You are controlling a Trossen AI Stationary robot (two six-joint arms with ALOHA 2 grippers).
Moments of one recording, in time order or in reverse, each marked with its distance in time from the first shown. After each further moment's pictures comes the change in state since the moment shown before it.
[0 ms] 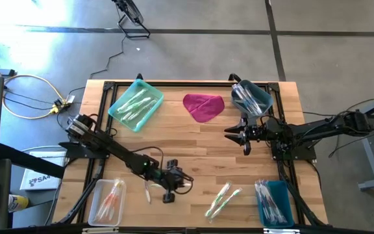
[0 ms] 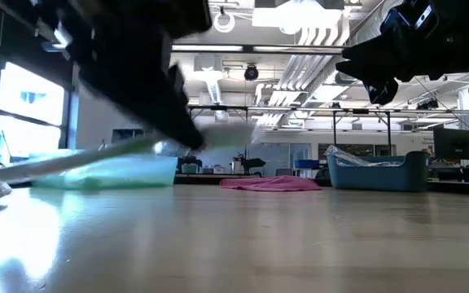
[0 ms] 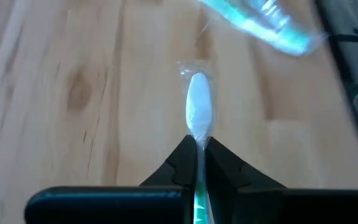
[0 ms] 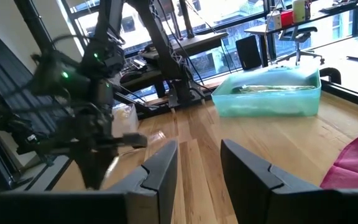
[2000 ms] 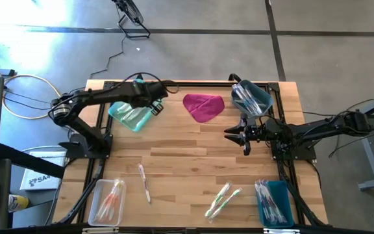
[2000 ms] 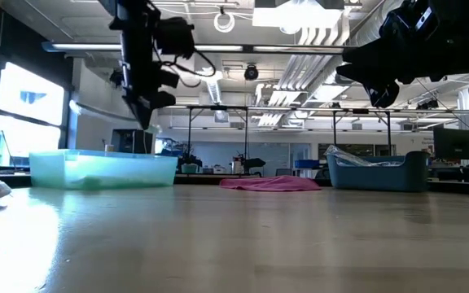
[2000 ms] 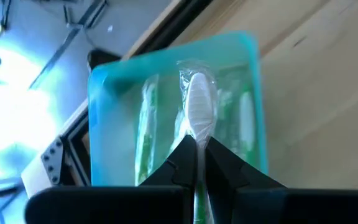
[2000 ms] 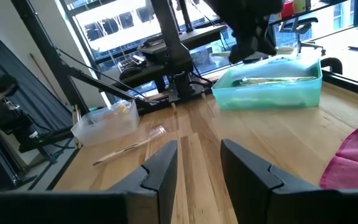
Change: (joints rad) left arm 0.906 -0.284 0.170 -0.972 -0.411 0.117; right arm 0.000 0.000 0.000 -0.024 -0.004 0.026
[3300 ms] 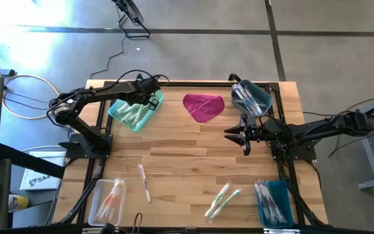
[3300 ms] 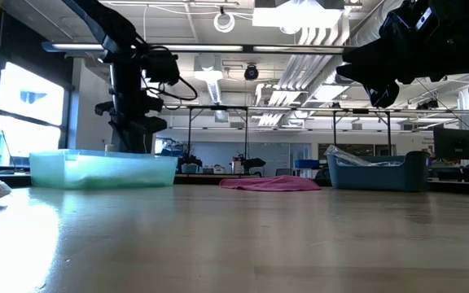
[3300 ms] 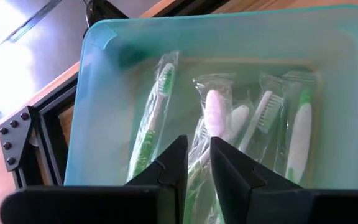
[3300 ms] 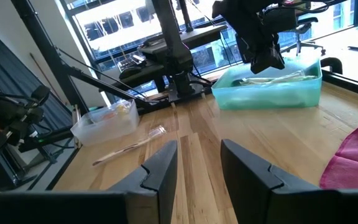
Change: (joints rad) left arm 0.193 0.000 -0.192 0.245 0.076 -0.031; right arm 0.000 0.000 0.000 -0.001 0.000 0.000
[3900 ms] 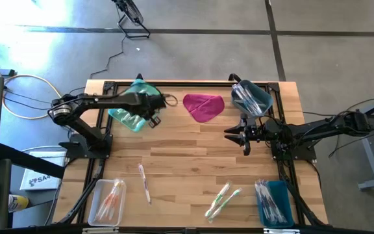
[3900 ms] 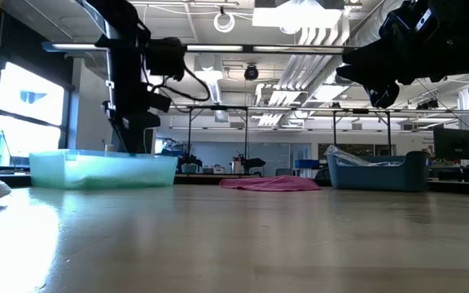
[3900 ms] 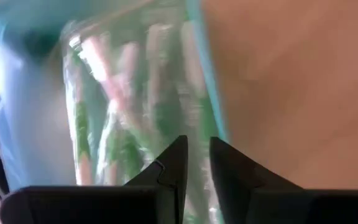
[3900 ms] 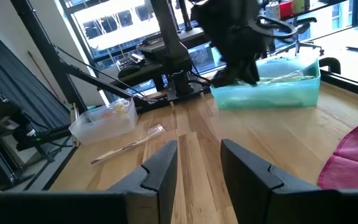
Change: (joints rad) left arm -0.223 0.000 0.000 -0.143 0.086 0.060; right arm 0.000 0.000 0.000 -0.005 0.004 -0.007
